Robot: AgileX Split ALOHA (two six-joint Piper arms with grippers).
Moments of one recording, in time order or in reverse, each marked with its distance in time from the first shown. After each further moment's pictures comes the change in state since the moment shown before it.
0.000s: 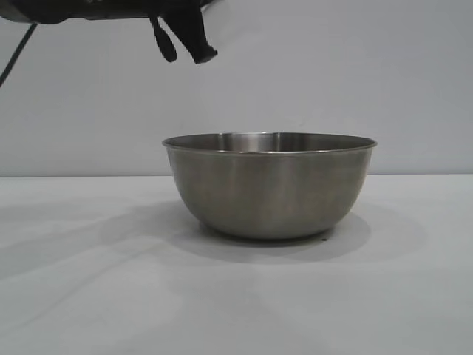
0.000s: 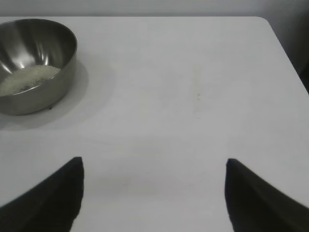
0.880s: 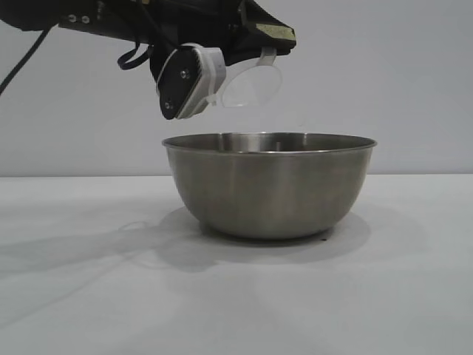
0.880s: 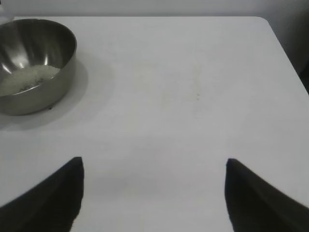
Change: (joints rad) left arm 0.000 0.000 0.000 1.102 0.121 1.032; right arm 0.000 0.000 0.000 0.000 0.000 0.000
